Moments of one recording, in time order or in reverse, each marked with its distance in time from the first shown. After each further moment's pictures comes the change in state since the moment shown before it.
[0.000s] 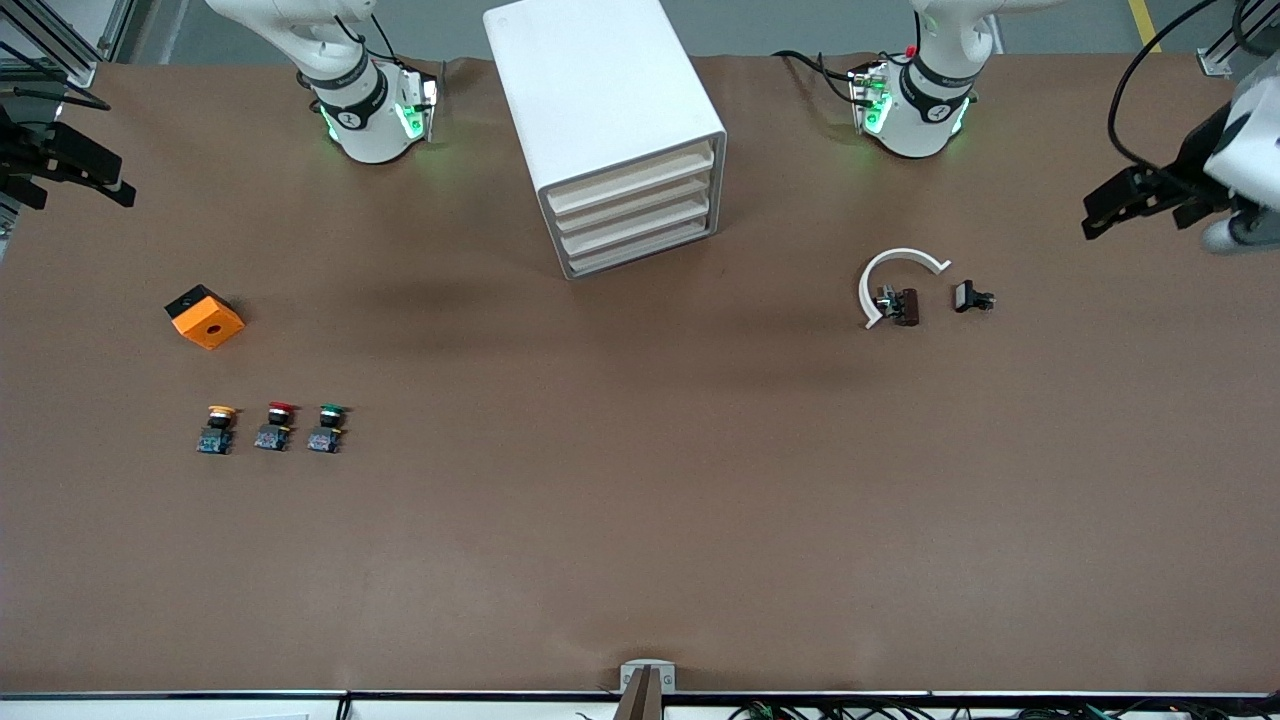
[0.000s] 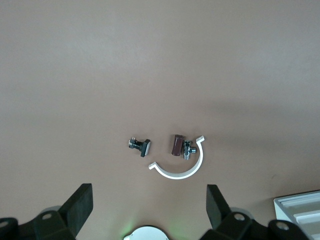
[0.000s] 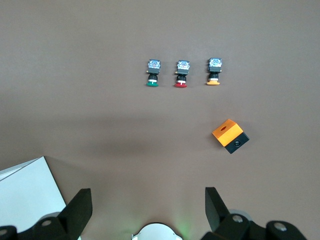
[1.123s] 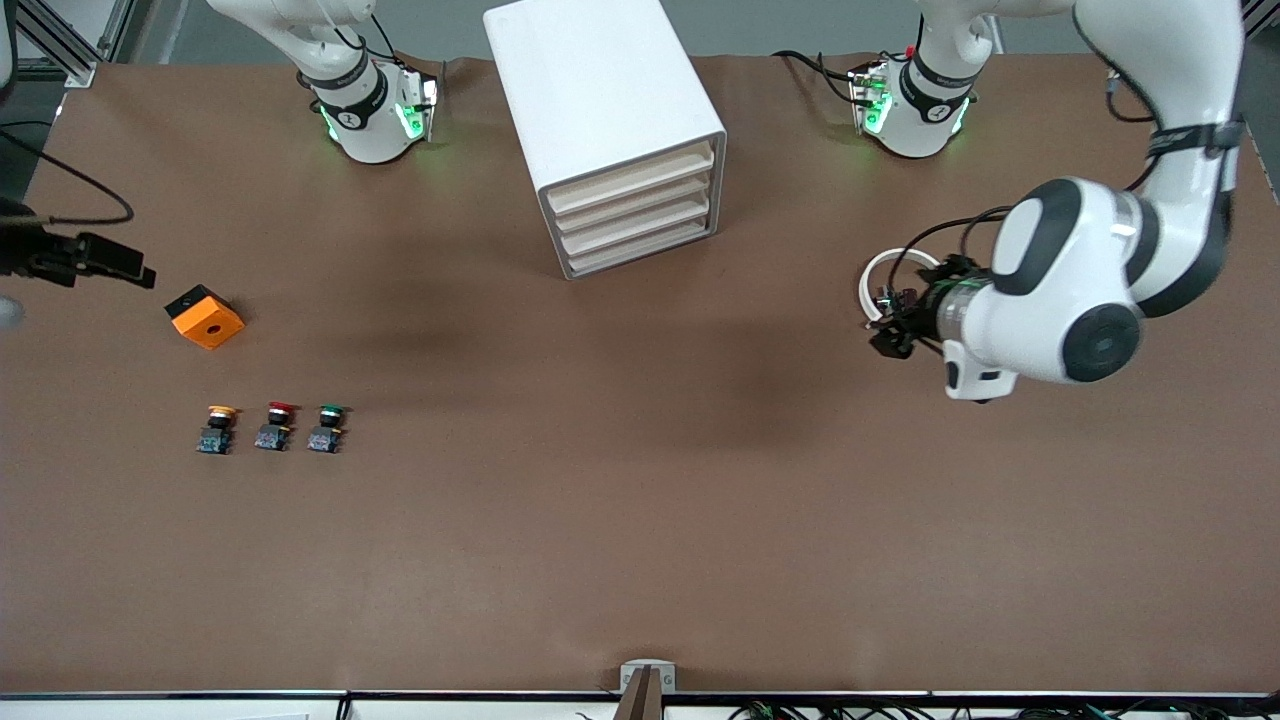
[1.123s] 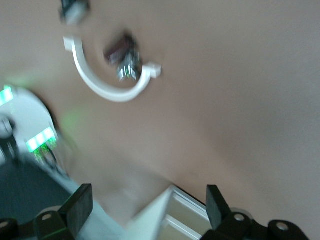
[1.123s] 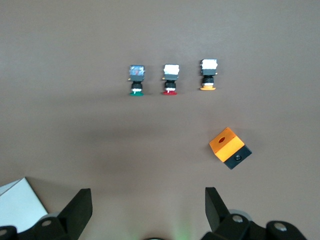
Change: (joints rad) left arm -0.199 0.430 -0.035 0.007 -0.290 0.010 -1.102; right arm -0.058 0.224 -0.015 0.020 -0.002 0.124 0.000
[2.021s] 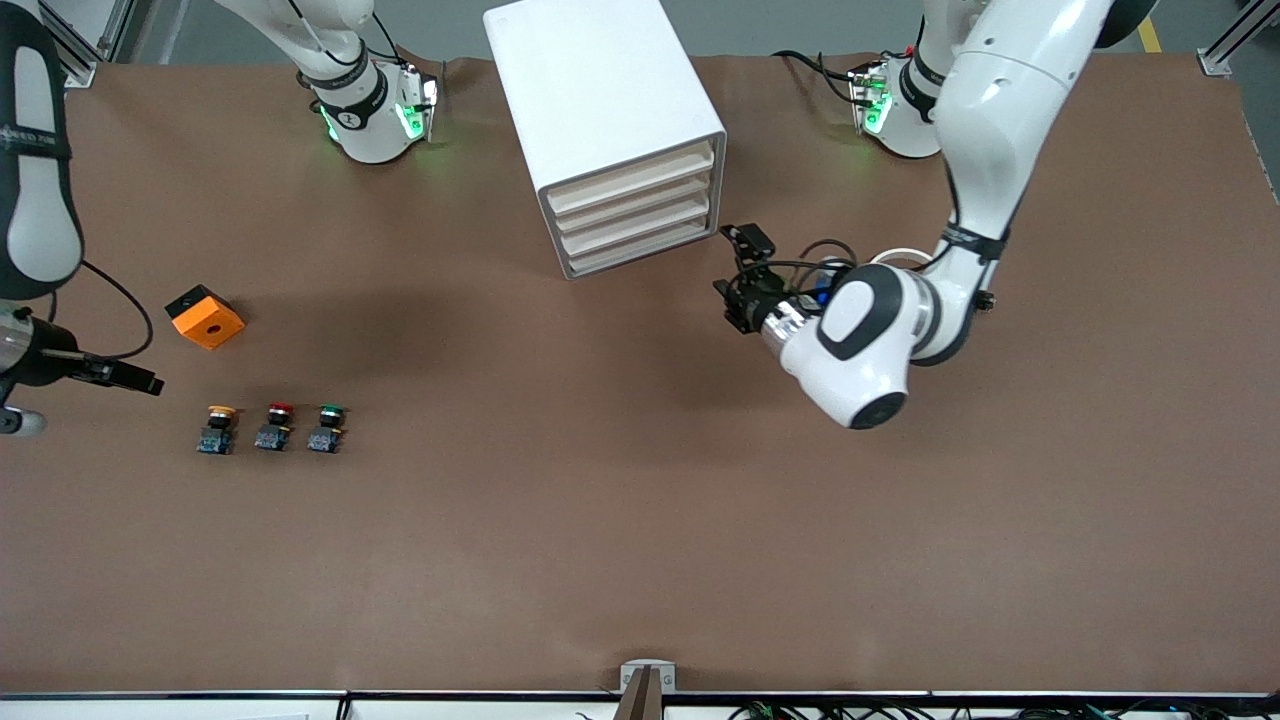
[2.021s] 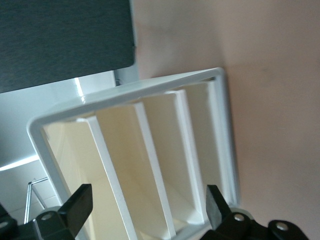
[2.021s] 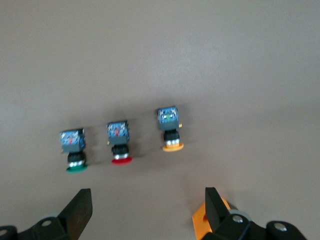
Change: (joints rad) left arm -0.222 0.274 -0.007 0.079 -0.518 -0.080 -0.856; right arm -0.128 0.197 0.000 -0.225 0.000 0.553 -0.003
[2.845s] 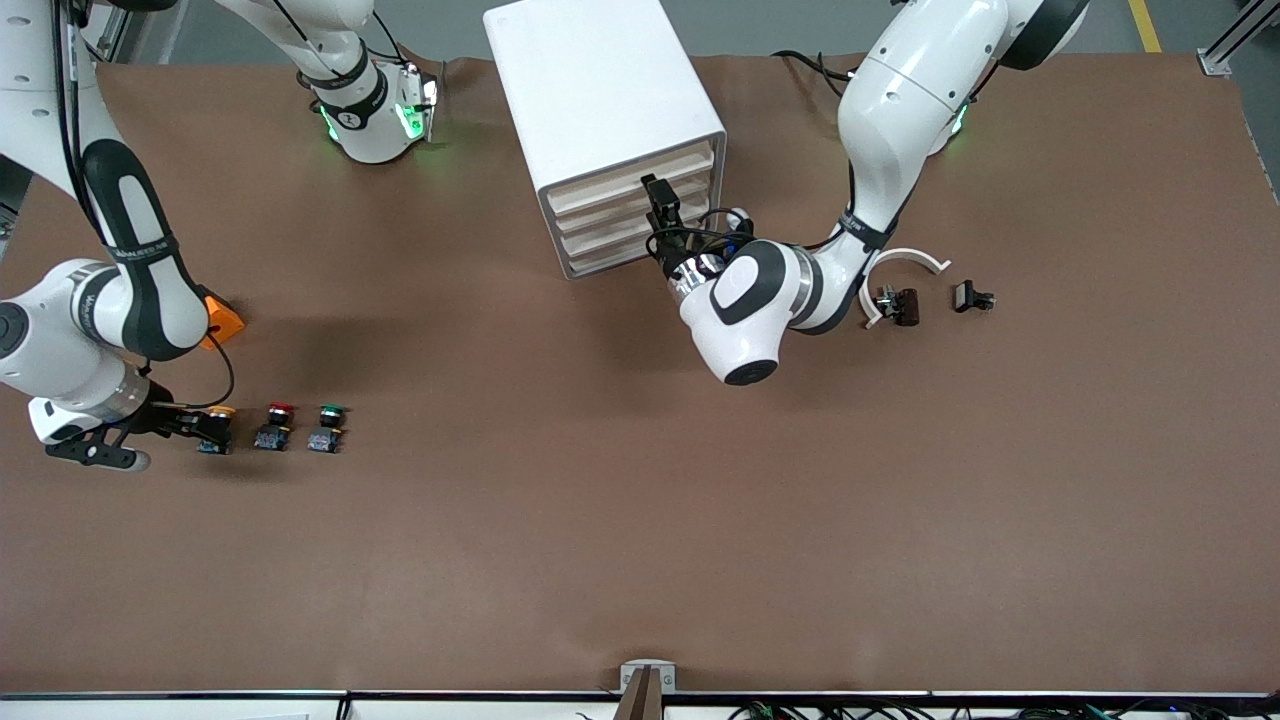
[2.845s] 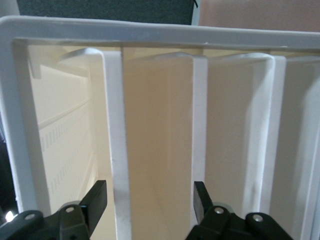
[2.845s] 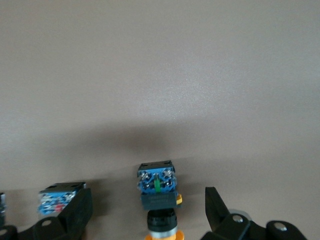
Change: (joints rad) left arm -0.153 0.077 0.000 0.003 -0.160 -0.027 -0.231; right arm -0.010 0.251 -0.003 -0.109 0.000 0.494 -0.073
